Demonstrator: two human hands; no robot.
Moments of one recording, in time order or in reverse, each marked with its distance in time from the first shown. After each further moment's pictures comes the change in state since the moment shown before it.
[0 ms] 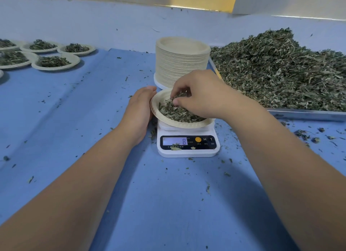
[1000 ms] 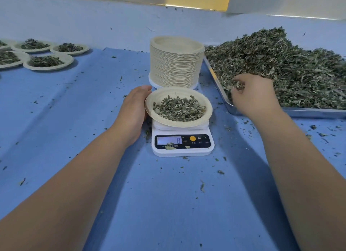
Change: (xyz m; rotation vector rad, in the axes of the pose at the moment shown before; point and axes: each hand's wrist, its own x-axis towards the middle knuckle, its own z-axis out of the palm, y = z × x) left_hand -0.002 0.001 0.001 0.005 -0.003 -0.002; right_hand -0.047 0.098 -0.007 -0.062 0.303 0.562
